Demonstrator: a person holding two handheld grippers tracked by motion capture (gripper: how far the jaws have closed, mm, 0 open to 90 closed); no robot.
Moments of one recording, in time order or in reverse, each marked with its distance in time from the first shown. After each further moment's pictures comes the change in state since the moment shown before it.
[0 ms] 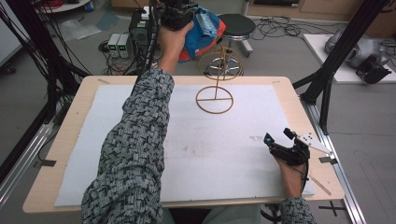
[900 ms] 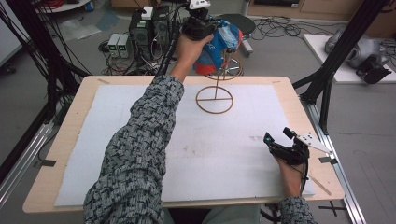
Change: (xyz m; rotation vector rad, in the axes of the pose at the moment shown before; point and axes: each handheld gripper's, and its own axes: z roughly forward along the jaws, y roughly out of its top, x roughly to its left) left arm -0.052 -0.017 0.021 0.099 -0.158 0.123; right arm 0.000 0.000 0.003 -0.002 0.010 -0.004
